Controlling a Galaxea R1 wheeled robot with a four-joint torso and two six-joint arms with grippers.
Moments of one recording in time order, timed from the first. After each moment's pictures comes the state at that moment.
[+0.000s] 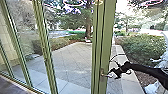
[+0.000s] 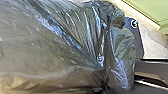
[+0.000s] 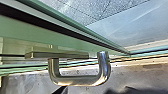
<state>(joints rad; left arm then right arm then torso) 1.53 2.95 -2.57 -0.04 0.01 -0.01 -0.30 2.69 -2.31 0.31 -0.80 0.72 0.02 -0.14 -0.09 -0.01</state>
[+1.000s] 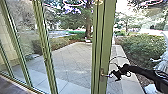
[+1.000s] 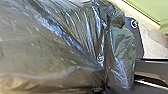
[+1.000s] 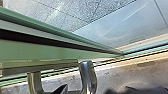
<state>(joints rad) 1.53 2.95 -2.57 -0.04 0.01 -0.01 -0.34 2.79 -2.50 0.31 -0.79 0.72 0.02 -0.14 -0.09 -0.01</state>
